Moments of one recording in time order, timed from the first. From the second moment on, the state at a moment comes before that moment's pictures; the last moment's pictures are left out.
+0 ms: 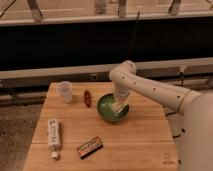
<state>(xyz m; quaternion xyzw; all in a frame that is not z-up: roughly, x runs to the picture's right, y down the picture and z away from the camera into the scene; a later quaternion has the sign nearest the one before) 0.098 0.084 0.850 -0.29 -0.11 -0.36 0.88</state>
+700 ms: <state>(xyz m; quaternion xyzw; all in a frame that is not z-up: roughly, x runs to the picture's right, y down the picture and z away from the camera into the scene) 0.099 0.084 0.852 -0.29 -0.11 -0.37 0.88</state>
